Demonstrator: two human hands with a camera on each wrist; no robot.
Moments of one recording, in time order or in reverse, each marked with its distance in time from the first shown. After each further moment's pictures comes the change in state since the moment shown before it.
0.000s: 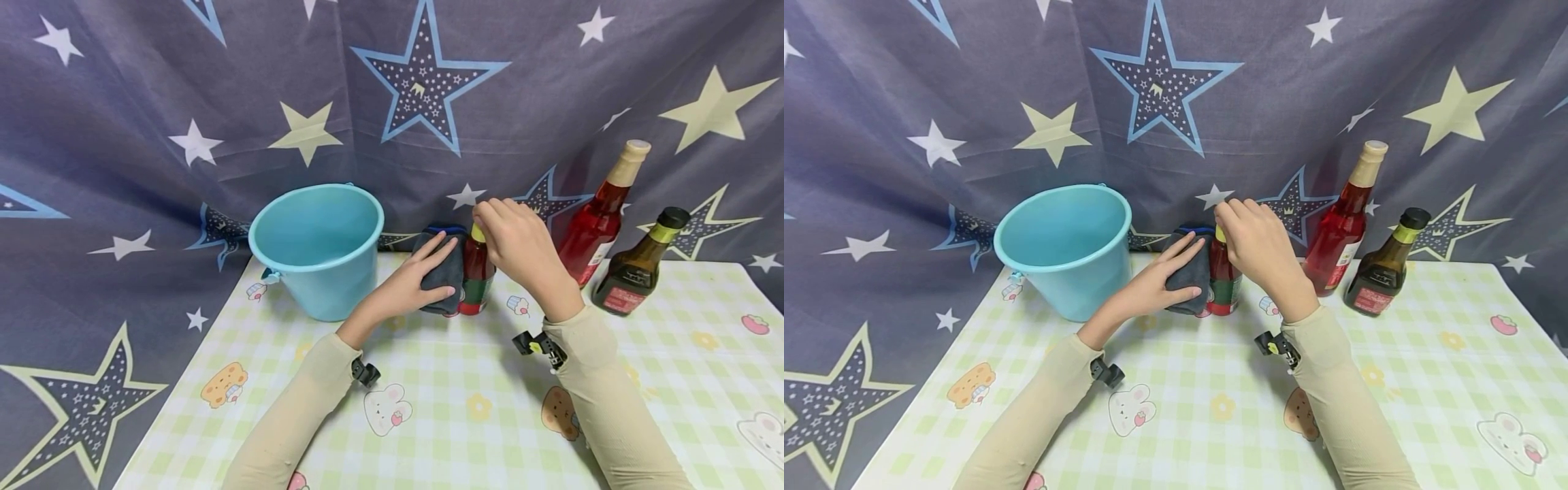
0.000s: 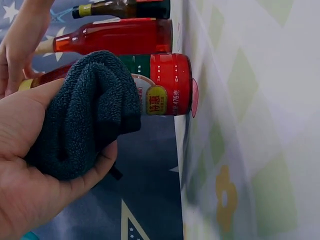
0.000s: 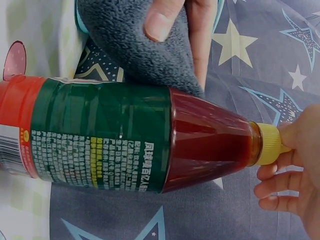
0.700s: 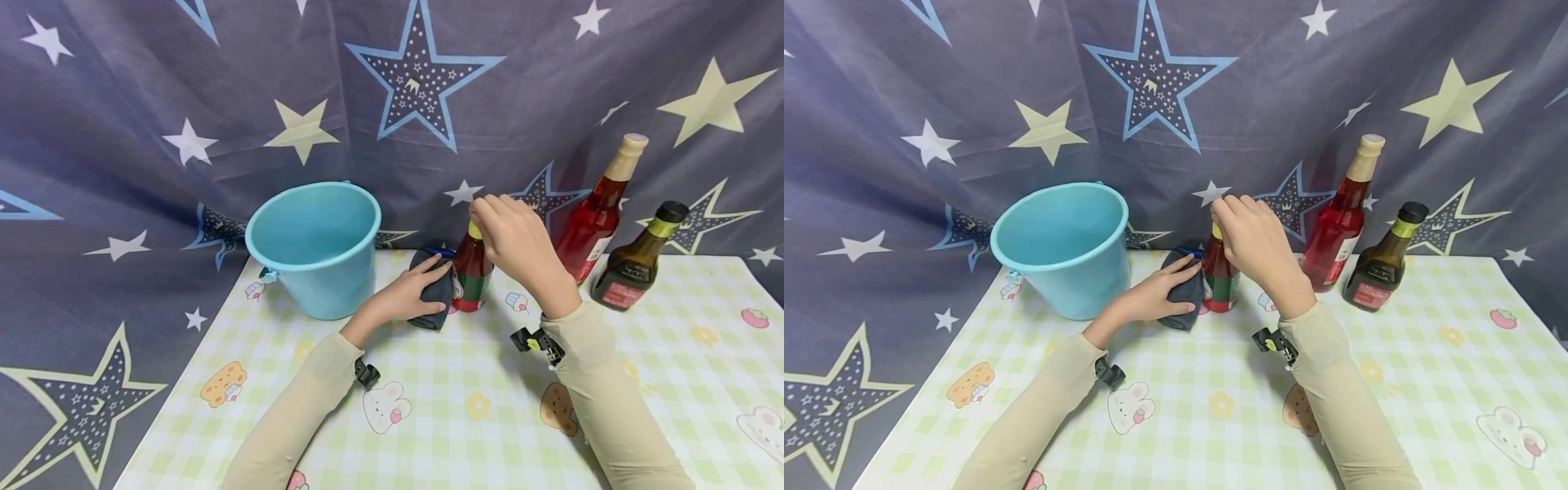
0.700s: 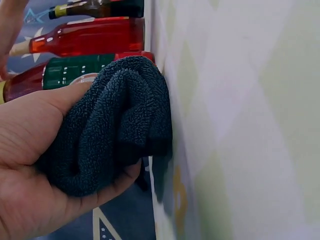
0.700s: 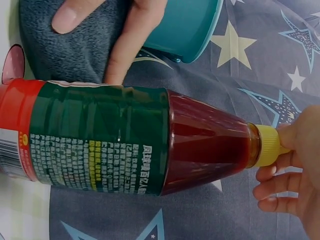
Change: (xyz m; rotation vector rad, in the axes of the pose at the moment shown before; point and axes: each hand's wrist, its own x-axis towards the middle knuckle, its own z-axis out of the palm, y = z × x) left_hand 0.002 -0.018 0.017 0.172 -0.194 -0.128; right_hand -0.001 0.001 0.001 0.008 0.004 -0.005
